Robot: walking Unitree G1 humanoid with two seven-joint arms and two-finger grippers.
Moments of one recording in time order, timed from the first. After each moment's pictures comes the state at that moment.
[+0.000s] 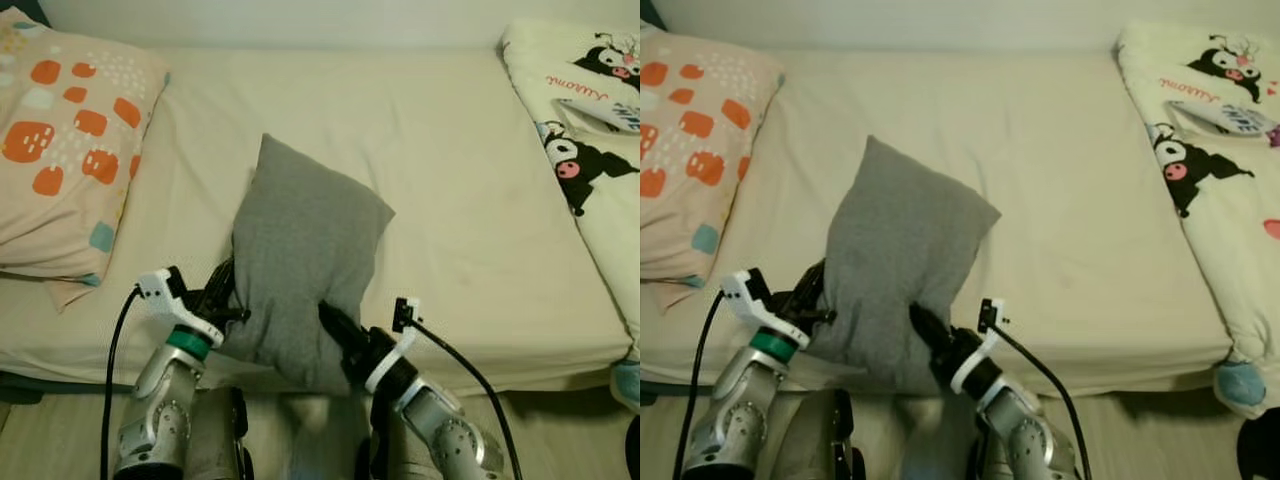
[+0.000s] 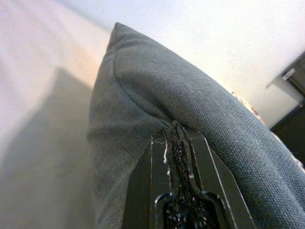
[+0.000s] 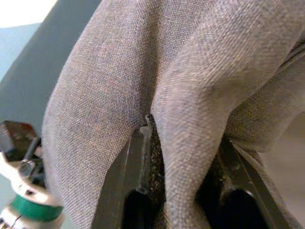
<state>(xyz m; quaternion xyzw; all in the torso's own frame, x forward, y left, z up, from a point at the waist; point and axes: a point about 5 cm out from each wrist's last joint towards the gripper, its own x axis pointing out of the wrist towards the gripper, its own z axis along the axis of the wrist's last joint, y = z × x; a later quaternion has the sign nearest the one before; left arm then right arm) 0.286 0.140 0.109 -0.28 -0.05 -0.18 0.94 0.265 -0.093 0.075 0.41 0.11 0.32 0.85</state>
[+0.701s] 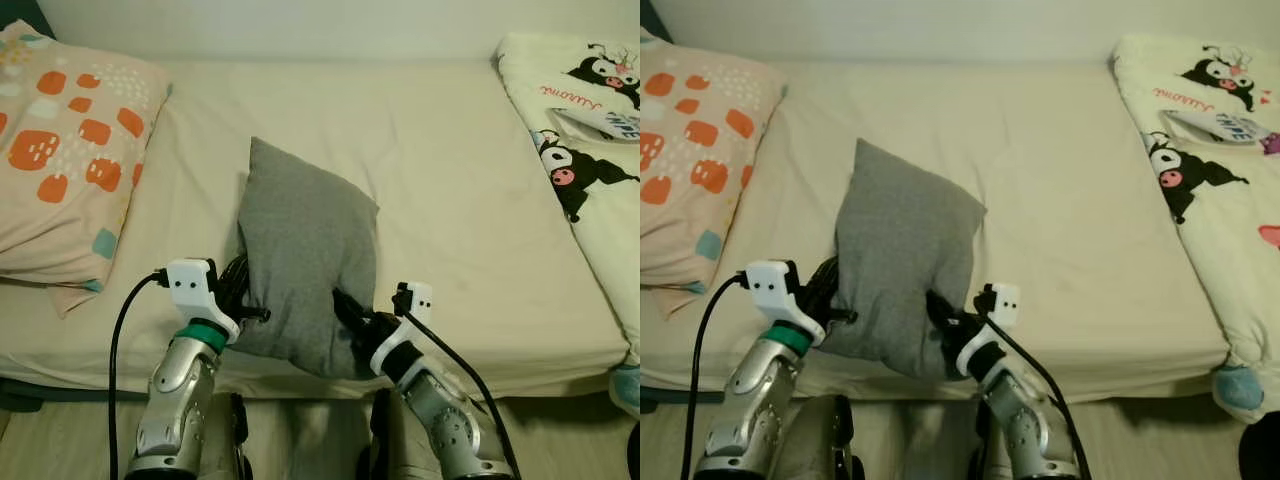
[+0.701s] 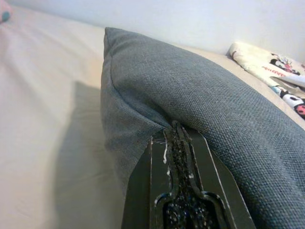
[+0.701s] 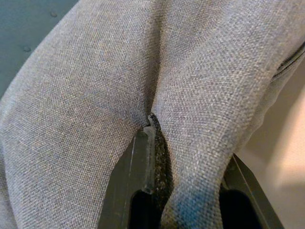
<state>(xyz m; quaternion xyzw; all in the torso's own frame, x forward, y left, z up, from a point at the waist) 0.287 0.129 0.111 -0.13 -0.04 -0.13 0.98 0.279 -0.096 0.079 0.31 0.11 0.25 0.91</state>
